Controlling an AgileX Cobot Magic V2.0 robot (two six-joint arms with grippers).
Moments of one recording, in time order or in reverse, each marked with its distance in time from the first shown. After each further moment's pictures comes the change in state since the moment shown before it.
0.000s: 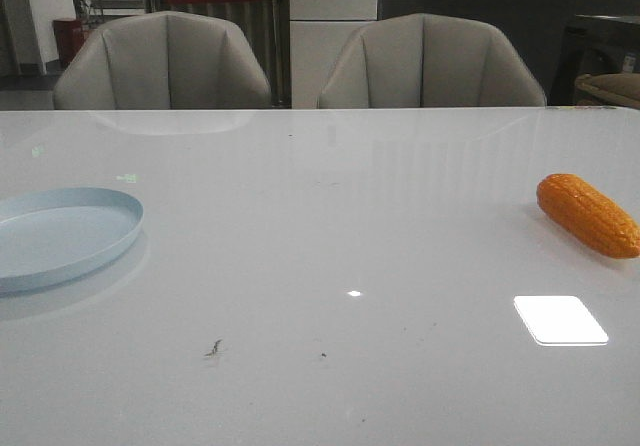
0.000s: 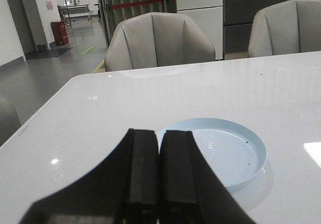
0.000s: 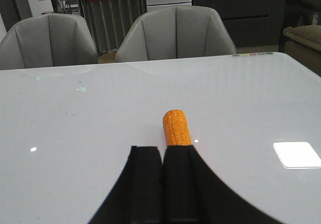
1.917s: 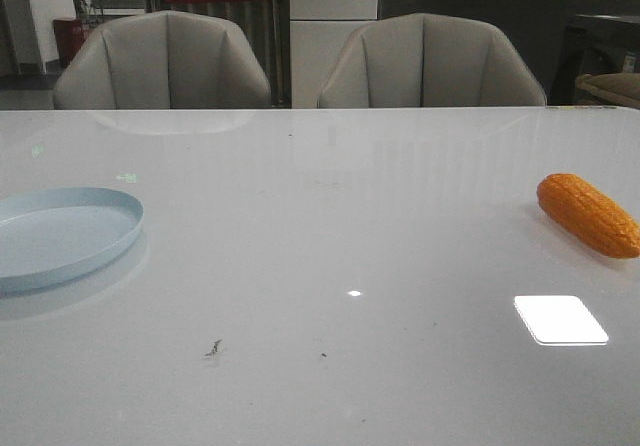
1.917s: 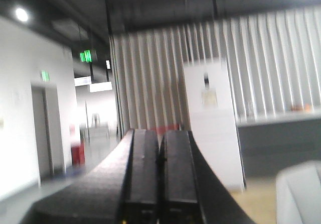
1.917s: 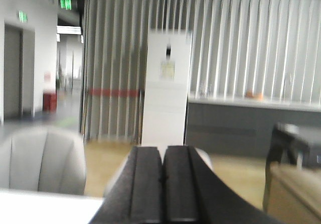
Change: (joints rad) left arm 0.000 0.584 -0.770 0.031 -0.230 0.000; right arm 0.000 0.644 -0.806 -0.166 -0.118 0.011
